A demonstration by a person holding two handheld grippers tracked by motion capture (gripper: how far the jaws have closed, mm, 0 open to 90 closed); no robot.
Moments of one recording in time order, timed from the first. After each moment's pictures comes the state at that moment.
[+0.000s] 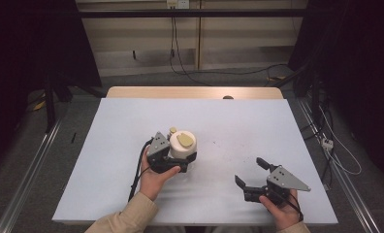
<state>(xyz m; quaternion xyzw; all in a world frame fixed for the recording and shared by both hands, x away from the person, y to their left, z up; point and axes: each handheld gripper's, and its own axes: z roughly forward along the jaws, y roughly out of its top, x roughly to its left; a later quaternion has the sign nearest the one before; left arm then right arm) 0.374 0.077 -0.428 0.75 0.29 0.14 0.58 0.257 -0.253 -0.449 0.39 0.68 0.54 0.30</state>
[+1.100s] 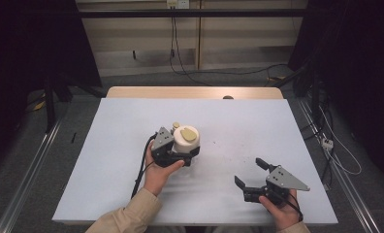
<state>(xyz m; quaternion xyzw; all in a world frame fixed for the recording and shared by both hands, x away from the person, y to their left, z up) 0.389 0.066 -0.428 0.74 0.29 0.14 0.58 0.258 -0.252 -0.450 0.38 0.69 0.54 0.30</state>
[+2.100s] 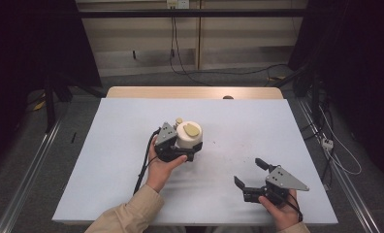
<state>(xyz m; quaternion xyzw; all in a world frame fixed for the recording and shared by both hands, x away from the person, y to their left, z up) 0.402 0.058 -0.424 0.75 0.29 0.14 0.58 0.257 -0.252 -0.451 0.38 0.69 0.54 0.30</state>
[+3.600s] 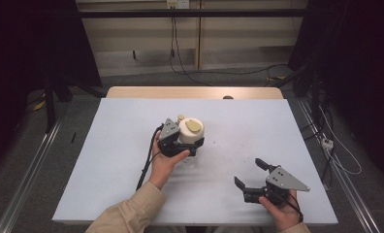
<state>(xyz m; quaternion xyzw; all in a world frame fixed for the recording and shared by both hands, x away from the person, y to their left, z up) 0.419 0.049 -0.430 0.74 0.29 0.15 0.58 0.256 -0.252 -0.451 0.38 0.69 0.54 0.30</state>
